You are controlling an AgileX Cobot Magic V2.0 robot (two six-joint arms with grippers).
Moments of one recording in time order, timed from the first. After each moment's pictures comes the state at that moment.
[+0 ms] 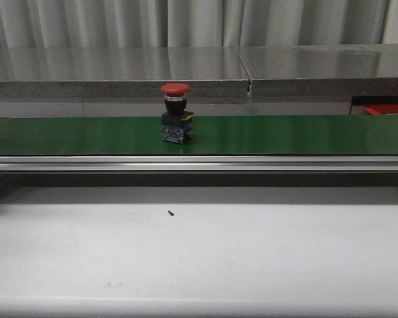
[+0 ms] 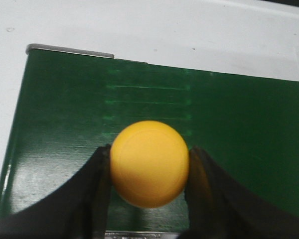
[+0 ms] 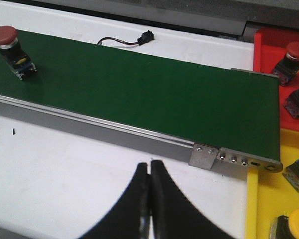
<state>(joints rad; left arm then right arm) 0.07 1.61 -1.17 -0.43 0.50 0.30 -0.07 0.70 -0.68 0.40 0.63 -0.42</state>
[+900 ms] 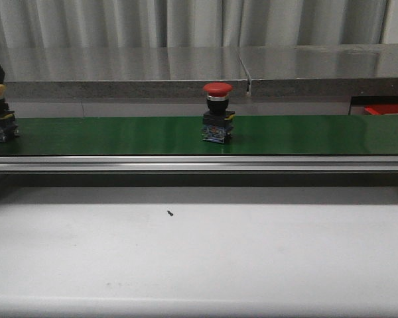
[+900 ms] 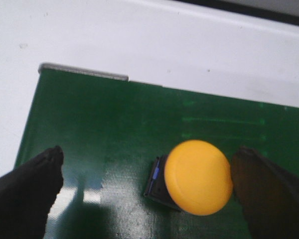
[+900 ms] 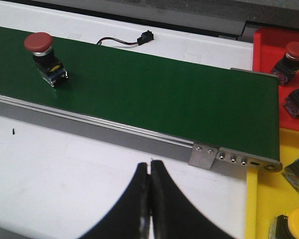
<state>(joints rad) 0.06 1.64 -1.17 -0.46 0.41 0.31 -0.07 0.70 -0.68 0.40 0.63 -0.42</state>
